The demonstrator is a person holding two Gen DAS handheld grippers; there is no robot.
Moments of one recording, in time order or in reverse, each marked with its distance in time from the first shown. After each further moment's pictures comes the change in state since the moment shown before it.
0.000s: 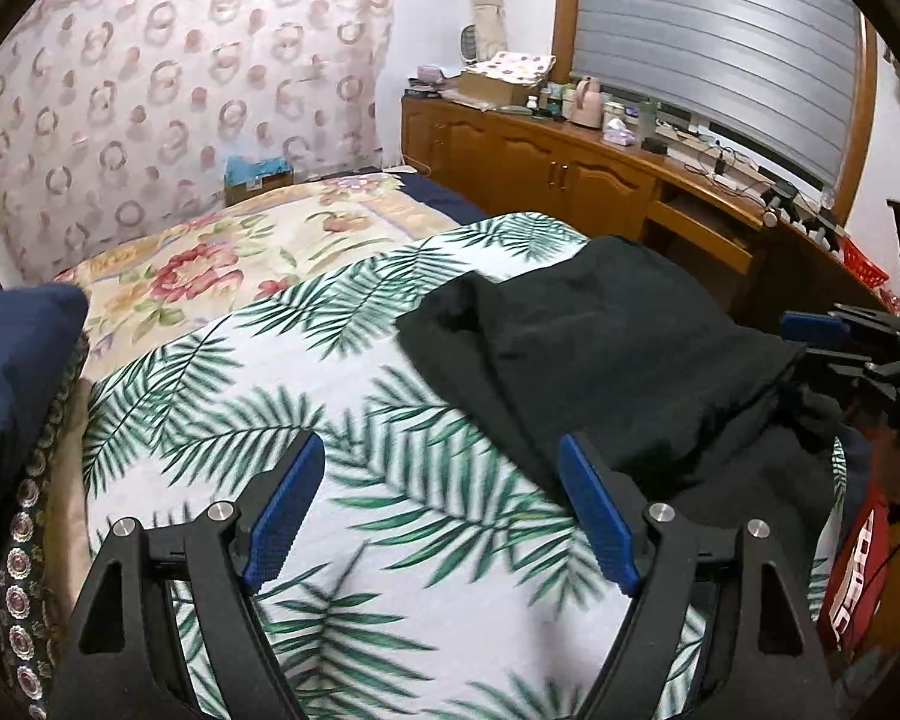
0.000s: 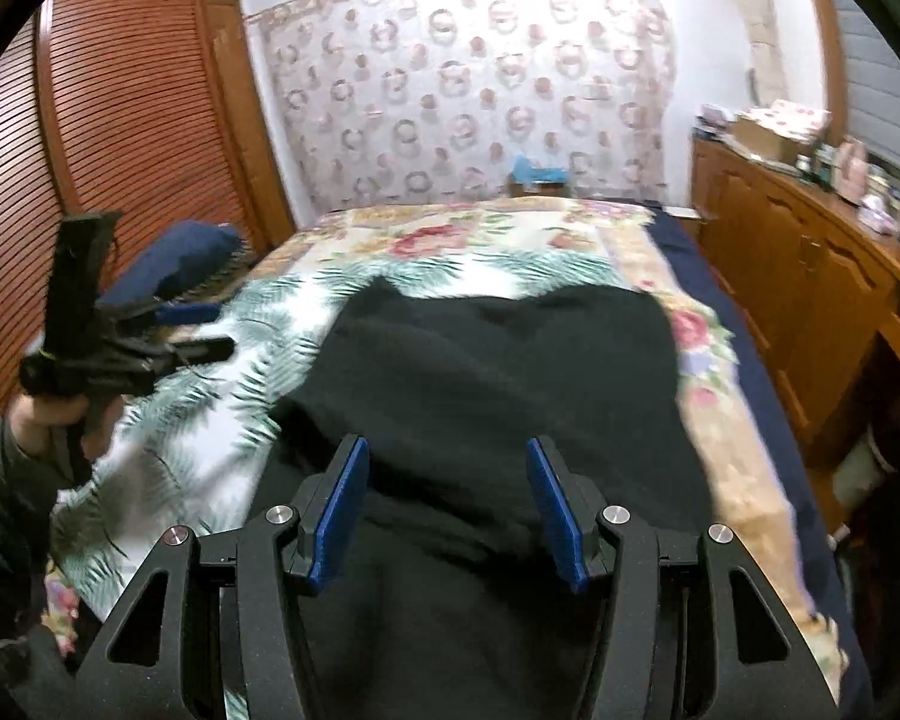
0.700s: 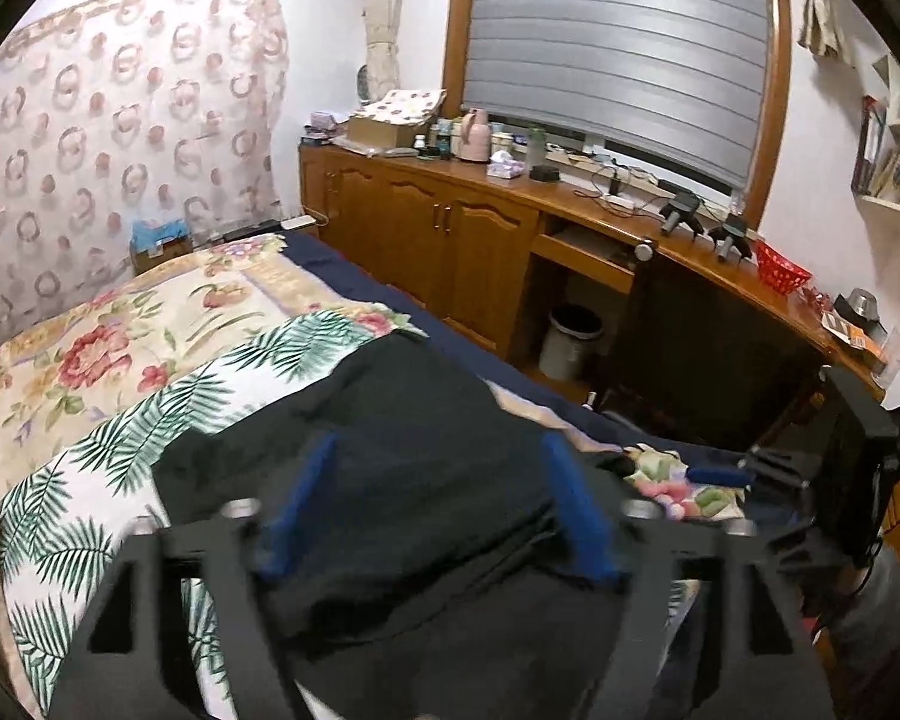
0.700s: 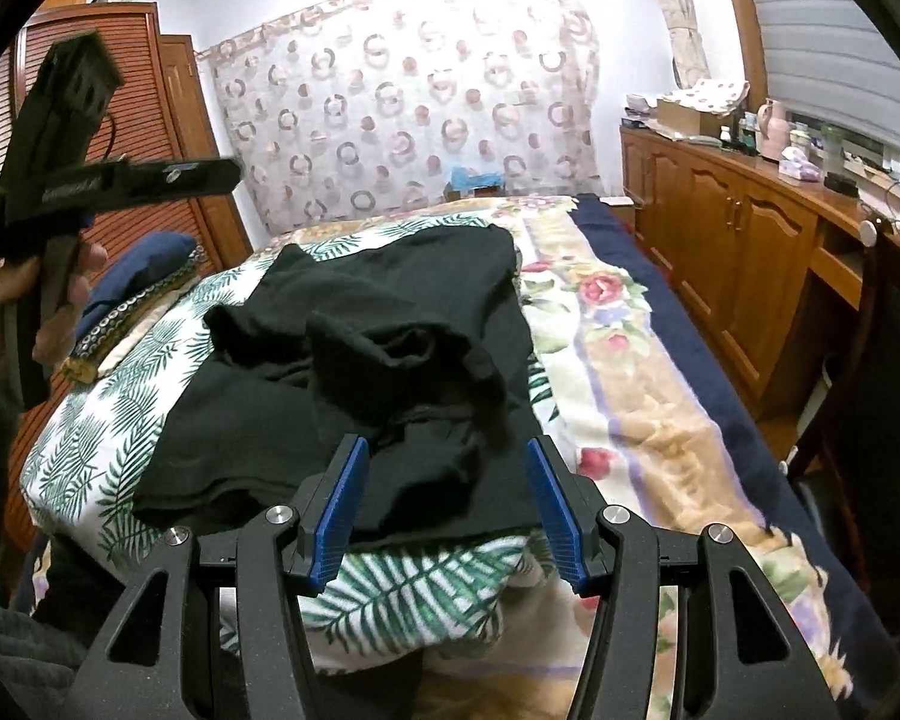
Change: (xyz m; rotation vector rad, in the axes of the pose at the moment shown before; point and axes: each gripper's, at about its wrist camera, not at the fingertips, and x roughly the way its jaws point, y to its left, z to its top) left arm -0.018 -0.158 0.069 0.094 -0.076 -0.164; right arm -0.090 -0.074 -0.107 0.116 -0.059 -0.122
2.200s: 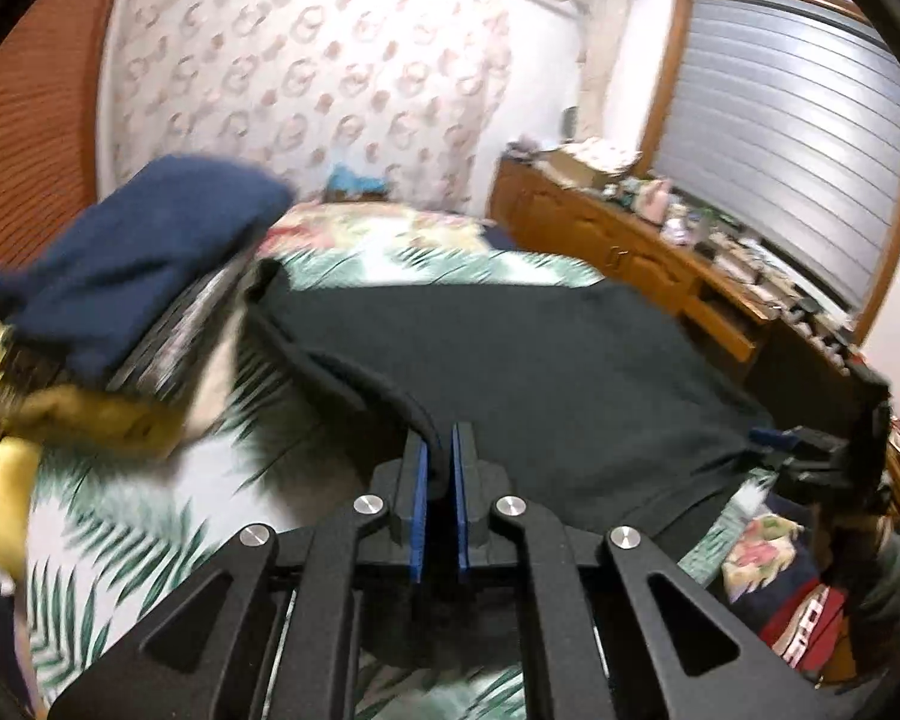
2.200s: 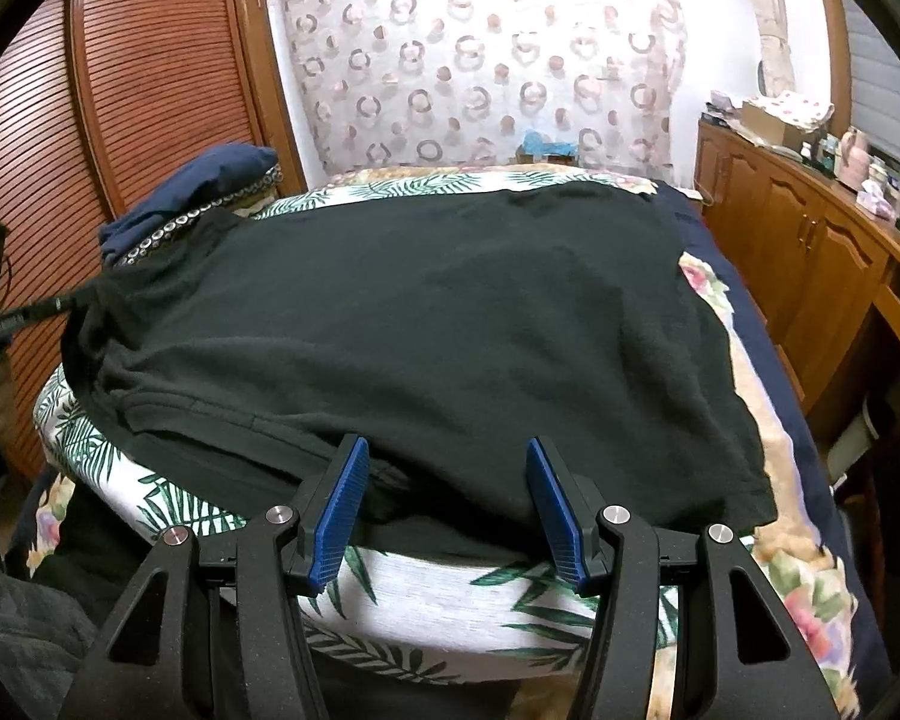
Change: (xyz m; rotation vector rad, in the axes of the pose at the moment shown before) left arm -0.157 0.095 -0.176 -0.335 -0.112 0.272; right arm 0.039 0.021 0.020 -0.145 0.098 0.087
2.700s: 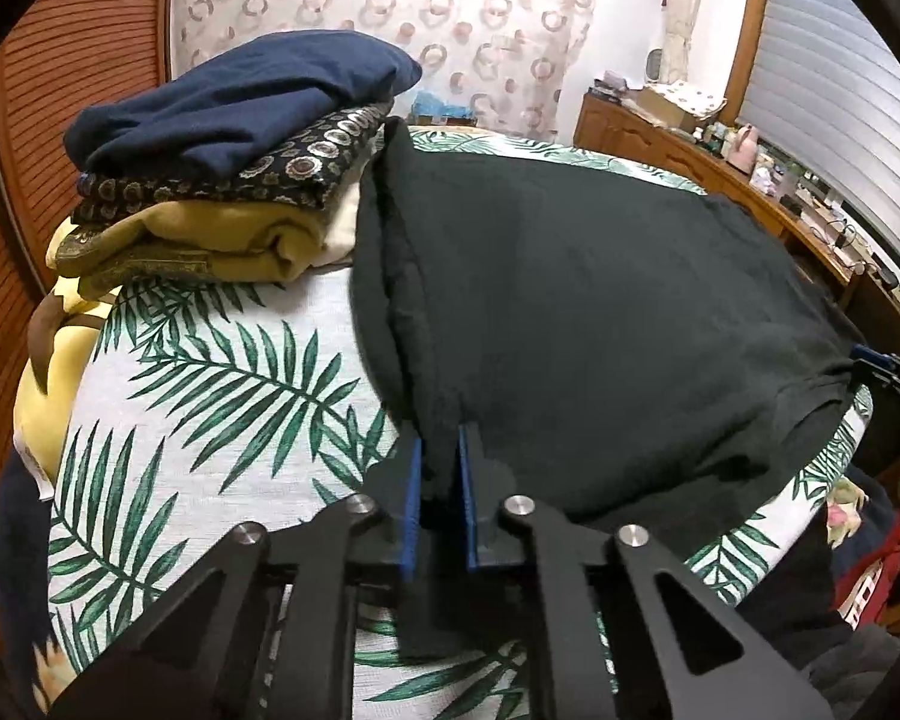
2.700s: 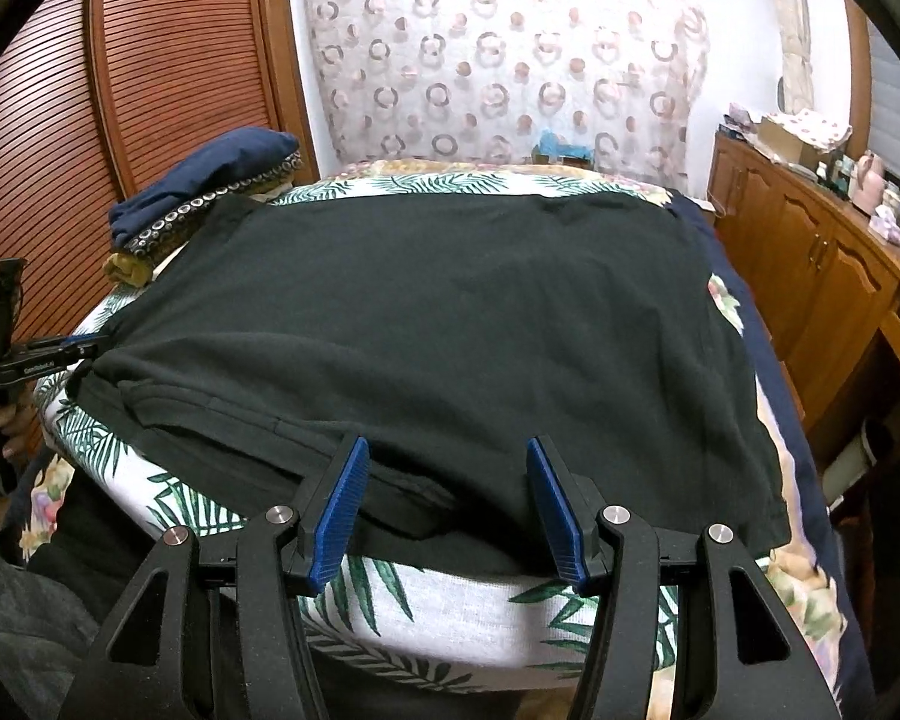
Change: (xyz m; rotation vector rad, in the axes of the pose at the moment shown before) left arm 0.008 0.064 -0.077 -0.076 0.168 0.207; right arm 0.006 0.002 0.010 -0.053 0.023 0.006
